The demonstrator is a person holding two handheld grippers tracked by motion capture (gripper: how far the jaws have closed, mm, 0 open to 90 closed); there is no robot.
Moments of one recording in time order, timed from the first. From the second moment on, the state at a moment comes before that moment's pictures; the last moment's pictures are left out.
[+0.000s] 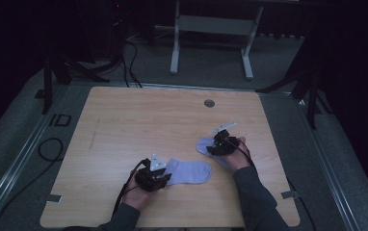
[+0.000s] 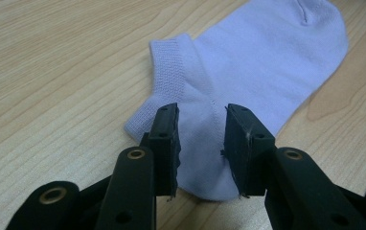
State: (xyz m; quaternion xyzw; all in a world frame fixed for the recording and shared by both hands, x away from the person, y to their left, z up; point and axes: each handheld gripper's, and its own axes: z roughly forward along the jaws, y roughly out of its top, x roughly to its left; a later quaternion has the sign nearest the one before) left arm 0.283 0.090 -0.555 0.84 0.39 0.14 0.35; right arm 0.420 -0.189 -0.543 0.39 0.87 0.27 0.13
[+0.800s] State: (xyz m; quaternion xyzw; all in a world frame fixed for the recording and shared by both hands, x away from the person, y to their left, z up) left arm 0.283 0.089 -0.556 0.84 0.39 0.14 0.35; right arm 0.419 -0.195 -0.546 0.39 0.87 0.28 0.13
